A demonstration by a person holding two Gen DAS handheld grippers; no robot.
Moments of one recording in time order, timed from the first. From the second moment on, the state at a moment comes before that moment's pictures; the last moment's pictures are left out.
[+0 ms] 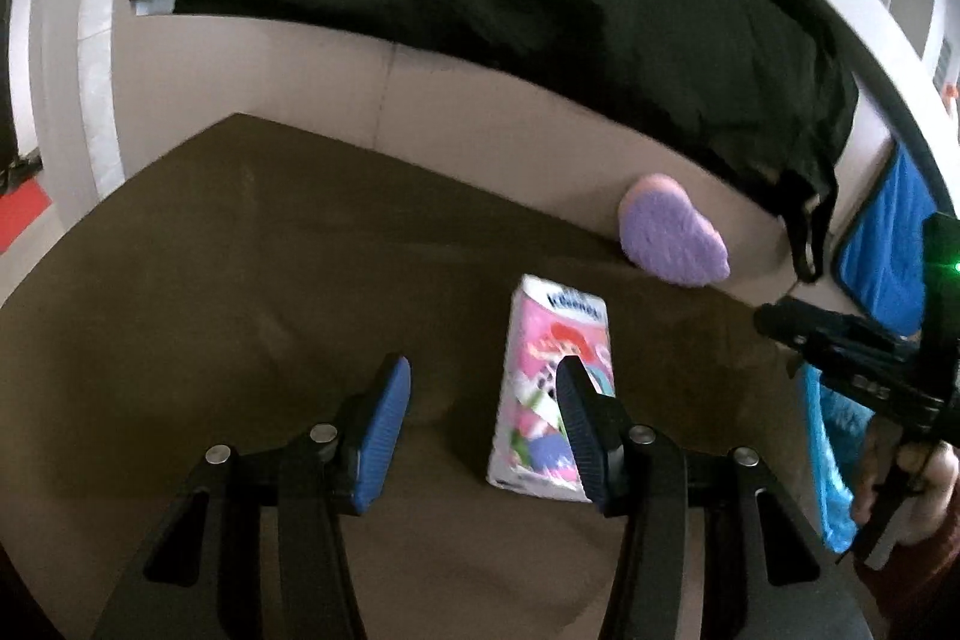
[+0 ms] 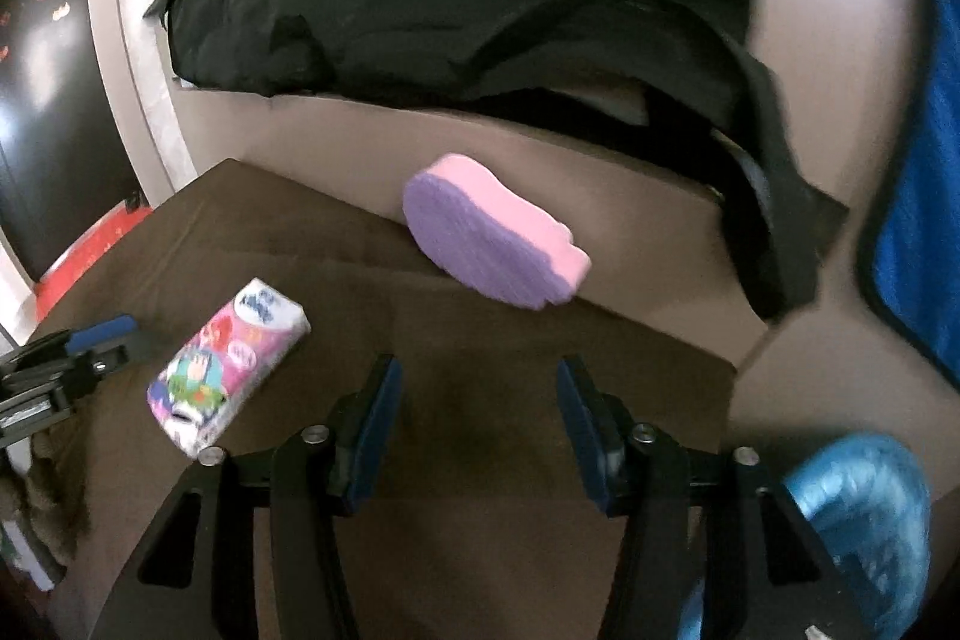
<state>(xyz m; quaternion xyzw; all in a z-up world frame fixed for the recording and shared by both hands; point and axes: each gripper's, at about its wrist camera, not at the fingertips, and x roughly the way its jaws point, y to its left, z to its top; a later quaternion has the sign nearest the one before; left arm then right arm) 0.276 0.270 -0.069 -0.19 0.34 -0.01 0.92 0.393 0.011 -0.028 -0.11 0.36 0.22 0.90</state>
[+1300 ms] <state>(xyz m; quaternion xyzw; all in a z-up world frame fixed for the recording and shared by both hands) 0.275 0.281 -0.076 -0.26 0.33 -0.05 0.91 0.447 0.047 -0.046 -0.21 0.39 0.31 0.84</state>
